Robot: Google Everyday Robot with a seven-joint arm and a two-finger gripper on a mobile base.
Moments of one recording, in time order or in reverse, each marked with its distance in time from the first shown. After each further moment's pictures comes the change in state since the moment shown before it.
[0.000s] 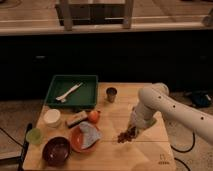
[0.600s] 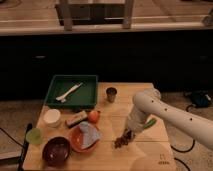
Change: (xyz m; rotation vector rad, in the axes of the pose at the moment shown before) arm 0.003 -0.009 0.040 -0.026 -0.031 -0.122
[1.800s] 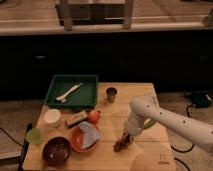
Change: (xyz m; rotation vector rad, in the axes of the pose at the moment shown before) arm 0.008 0.004 0.031 -0.007 -0.009 -0.037
